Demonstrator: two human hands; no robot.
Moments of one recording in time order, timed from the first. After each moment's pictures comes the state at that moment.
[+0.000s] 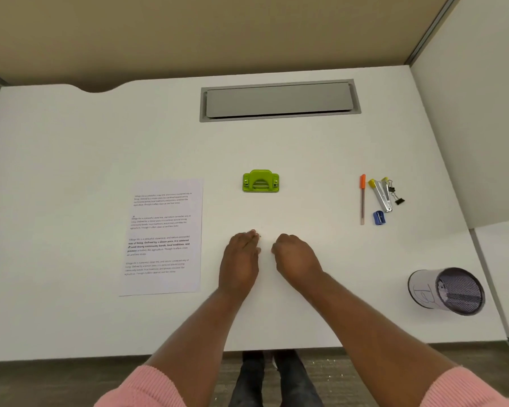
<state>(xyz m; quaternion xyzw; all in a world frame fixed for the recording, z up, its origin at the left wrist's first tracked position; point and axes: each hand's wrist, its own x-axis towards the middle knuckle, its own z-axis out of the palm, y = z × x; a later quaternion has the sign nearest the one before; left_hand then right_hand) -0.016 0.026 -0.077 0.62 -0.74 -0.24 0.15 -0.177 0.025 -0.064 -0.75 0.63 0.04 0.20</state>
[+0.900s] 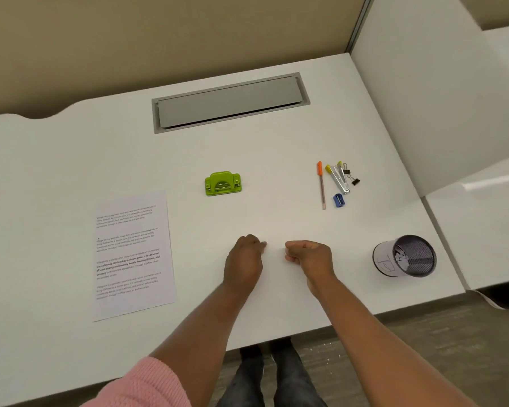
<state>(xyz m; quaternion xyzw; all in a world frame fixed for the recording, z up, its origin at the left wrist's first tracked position) -0.084 0.030 -0.057 0.57 -0.77 -0.30 0.06 -0.248 0.080 -0.036 -0.06 0.72 -0.45 0.53</state>
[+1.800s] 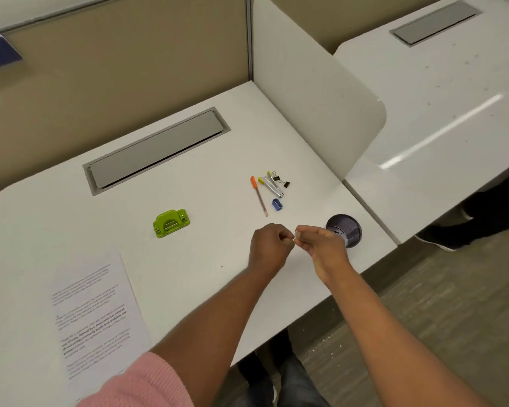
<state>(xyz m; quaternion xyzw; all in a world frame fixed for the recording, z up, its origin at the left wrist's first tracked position) -0.235 0.051 0.042 0.46 -0.75 -0.46 0.09 -0.340 0.138 0.044 0.05 0.62 -0.64 0.45</state>
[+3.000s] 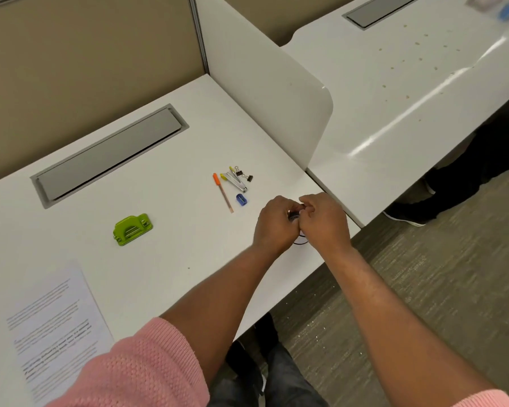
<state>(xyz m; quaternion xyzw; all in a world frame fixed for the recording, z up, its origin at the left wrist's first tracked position) -0.324 0.087 0.046 0.34 -0.82 -0.44 0.13 -0.412 0.175 0.066 -0.32 0.88 -0.33 0.14</state>
